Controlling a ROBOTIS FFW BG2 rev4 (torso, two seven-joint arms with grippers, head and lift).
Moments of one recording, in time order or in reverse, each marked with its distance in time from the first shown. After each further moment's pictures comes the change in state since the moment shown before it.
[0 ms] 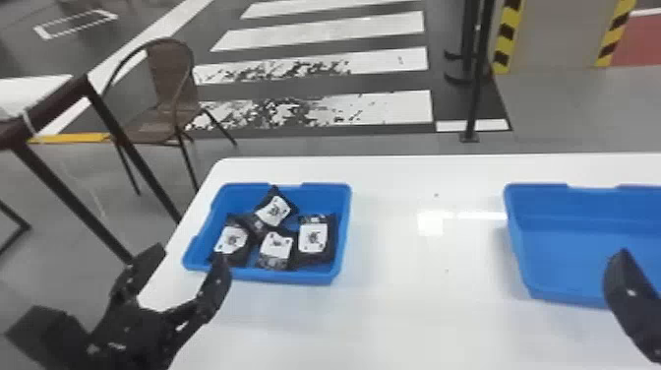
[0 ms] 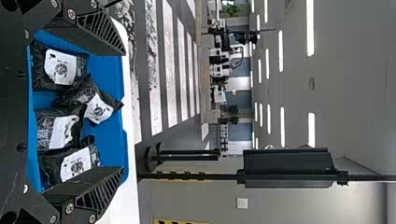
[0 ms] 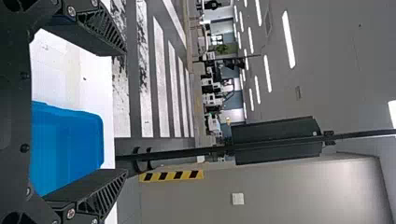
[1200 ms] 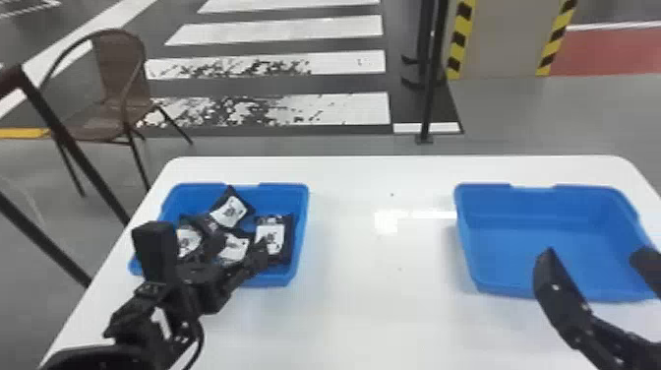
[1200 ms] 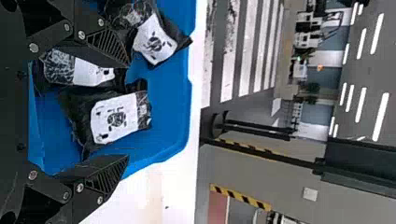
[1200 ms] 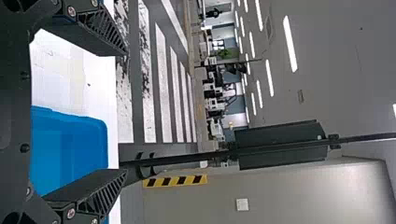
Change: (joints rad) left arm -0.451 0.032 -0.191 0.256 -0.112 0.545 -0.005; right arm -0.010 -0.001 0.000 0.021 -0.015 0.000 0.024
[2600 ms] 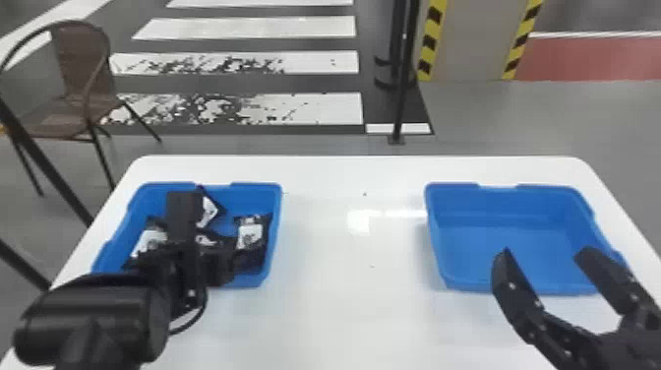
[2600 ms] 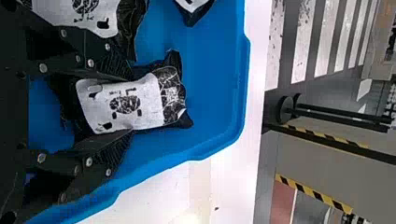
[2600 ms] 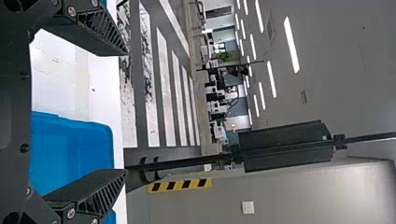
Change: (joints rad) left arm -0.311 0.072 -0.135 0.262 -0.008 0.337 0.005; right arm -0.011 0.000 0.004 0.024 -0.023 0.000 0.012
